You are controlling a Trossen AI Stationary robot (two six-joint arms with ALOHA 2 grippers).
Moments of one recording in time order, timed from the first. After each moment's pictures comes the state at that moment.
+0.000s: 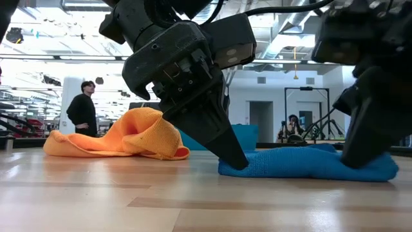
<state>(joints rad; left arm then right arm) -0.34 2.08 1.27 -0.12 -0.06 -0.20 0.65 1.79 0.89 -0.18 0.31 0.83</state>
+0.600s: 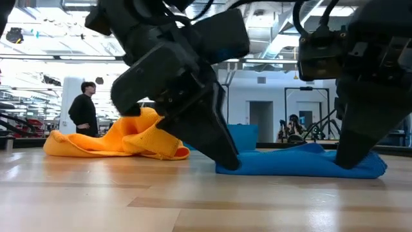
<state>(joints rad) -0.39 2.07 1.27 -0.14 -0.22 -0.10 0.57 1.78 0.90 -0.25 0.18 1.01</state>
